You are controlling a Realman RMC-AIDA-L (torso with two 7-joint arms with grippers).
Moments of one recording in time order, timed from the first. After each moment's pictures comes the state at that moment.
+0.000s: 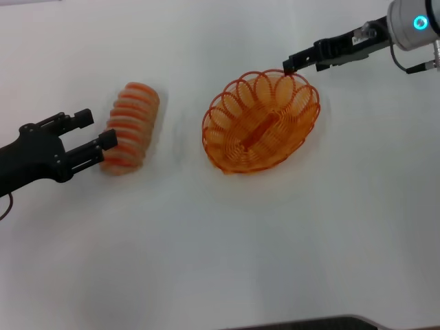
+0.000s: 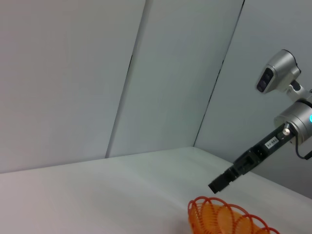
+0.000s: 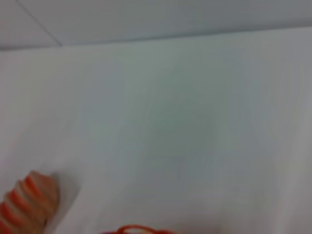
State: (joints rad) left arm -0.38 -2.12 0.45 0.58 2.00 1.59 -1.21; right arm 0.83 2.02 -0.77 -0.67 -2.52 -1.23 2.44
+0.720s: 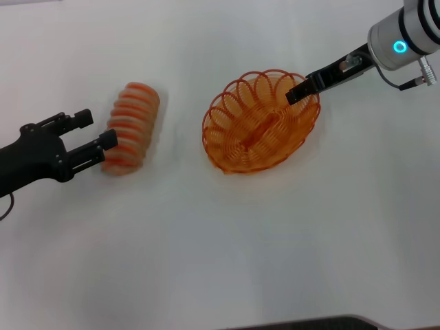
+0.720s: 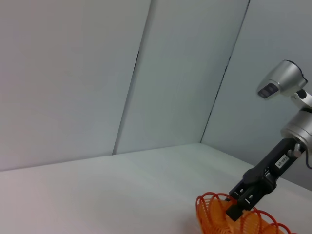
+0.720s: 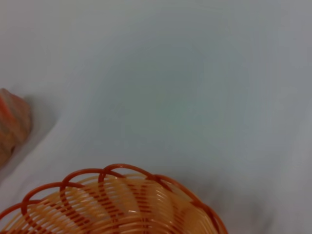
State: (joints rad) left arm -0.38 -2.13 0.46 0.58 2.00 1.57 -1.20; right arm 0.84 2.05 -0.93 -0.66 -2.61 -1.18 2.44
